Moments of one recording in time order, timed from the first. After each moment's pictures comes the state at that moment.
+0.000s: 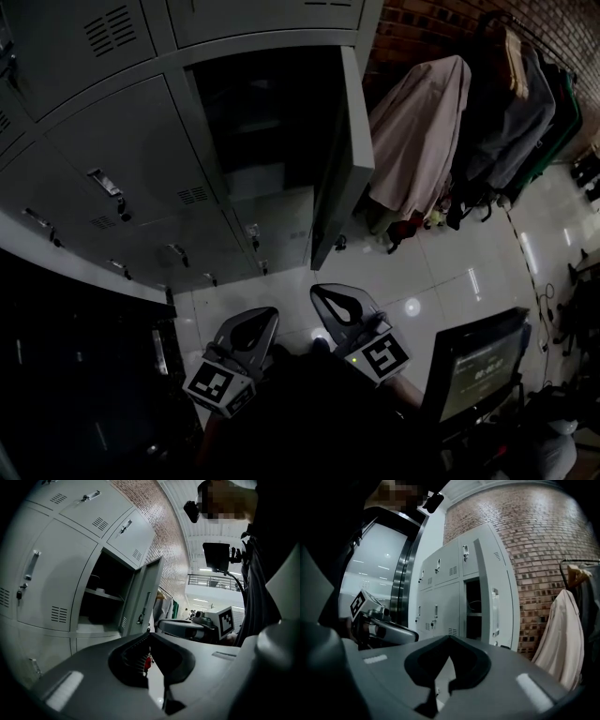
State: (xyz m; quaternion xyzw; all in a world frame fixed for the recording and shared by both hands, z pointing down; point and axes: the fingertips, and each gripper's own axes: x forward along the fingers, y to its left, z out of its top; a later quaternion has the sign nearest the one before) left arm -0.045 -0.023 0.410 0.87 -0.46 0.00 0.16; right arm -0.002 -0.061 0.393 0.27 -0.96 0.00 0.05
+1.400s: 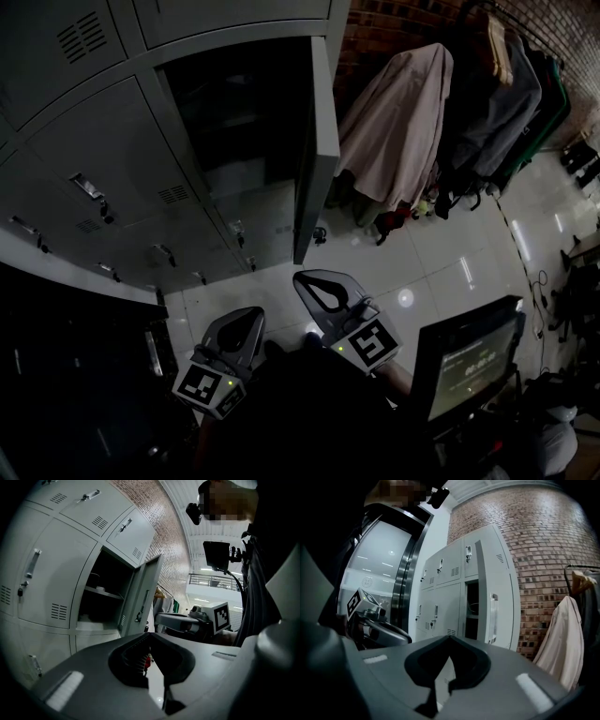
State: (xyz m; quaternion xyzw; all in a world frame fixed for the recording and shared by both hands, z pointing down) left arm -0.039 -0.021 0.415 0.86 -0.47 0.00 0.17; right arm 0.000 -0.072 0.387 0.26 -0.96 -0.03 0.06
